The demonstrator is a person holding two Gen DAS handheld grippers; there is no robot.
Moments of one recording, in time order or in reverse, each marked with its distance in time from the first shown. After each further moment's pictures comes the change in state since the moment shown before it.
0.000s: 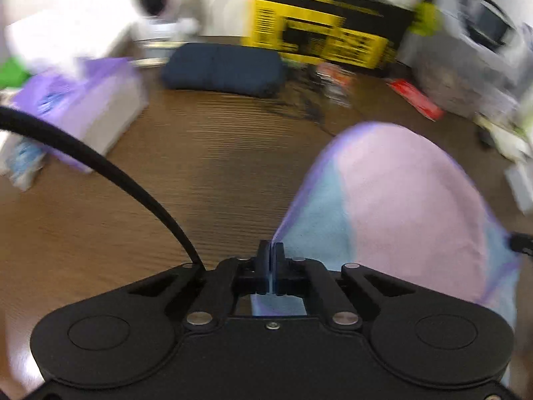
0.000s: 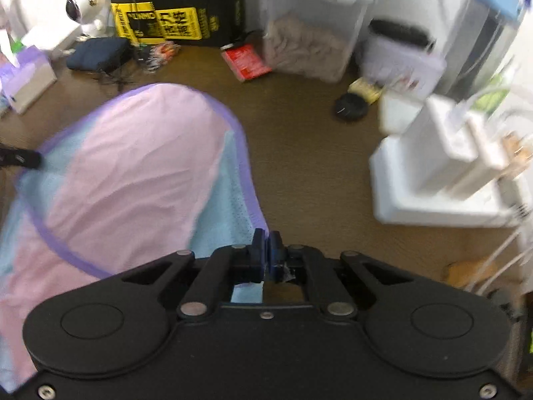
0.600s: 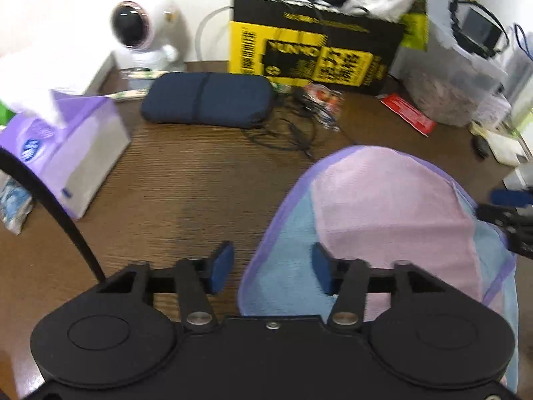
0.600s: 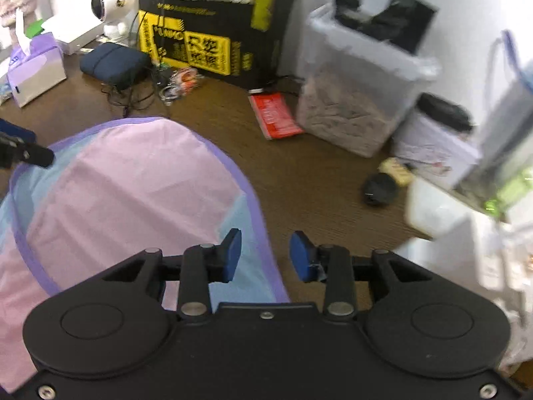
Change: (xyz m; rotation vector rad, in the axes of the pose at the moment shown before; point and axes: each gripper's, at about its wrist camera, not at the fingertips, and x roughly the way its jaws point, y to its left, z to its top) left arm 0.011 -0.017 0.022 0.138 -0.022 -0.069; right arm 0.032 0.033 0.052 -0.187 -0.075 0.100
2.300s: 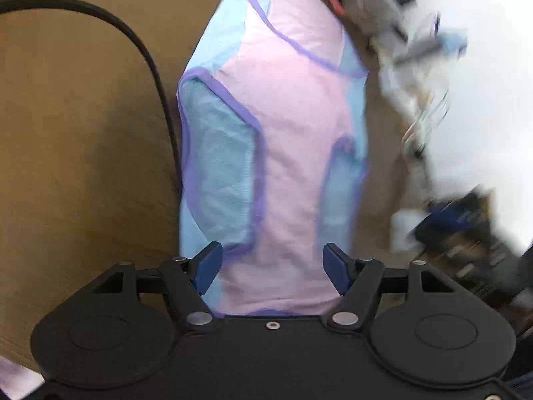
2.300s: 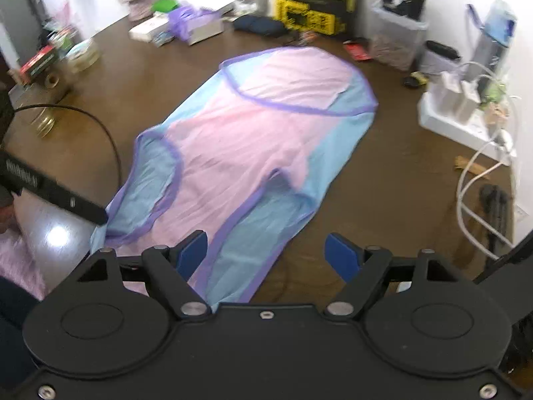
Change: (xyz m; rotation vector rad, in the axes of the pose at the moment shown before) left arm -0.187 0.000 -0.278 -0.560 0.181 -0.510; right arm -0.258 0.065 -0.211 -0.034 0.046 0.223
